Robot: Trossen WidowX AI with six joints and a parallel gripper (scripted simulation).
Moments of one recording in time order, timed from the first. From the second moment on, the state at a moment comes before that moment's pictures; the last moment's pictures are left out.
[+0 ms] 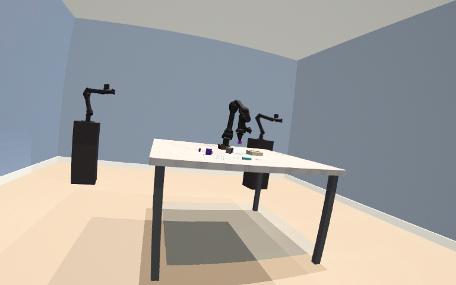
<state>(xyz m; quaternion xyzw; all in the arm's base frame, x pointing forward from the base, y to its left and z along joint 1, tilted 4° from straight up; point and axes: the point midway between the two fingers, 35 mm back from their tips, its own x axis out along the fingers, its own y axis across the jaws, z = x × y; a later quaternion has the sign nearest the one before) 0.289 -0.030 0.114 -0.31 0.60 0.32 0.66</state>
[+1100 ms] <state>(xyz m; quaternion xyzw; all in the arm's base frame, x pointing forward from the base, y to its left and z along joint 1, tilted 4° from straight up) 0.302 0.117 0.123 -0.31 0.60 0.33 0.66</state>
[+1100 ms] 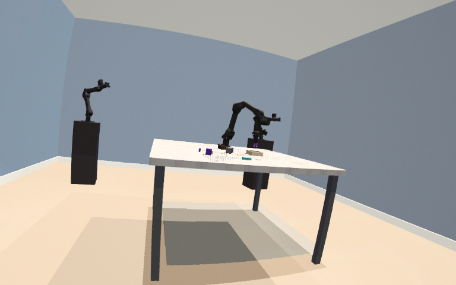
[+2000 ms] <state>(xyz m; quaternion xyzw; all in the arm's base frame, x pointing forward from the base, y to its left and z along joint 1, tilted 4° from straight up) 0.305 0.122 0.087 -0.31 0.60 0.33 0.67</state>
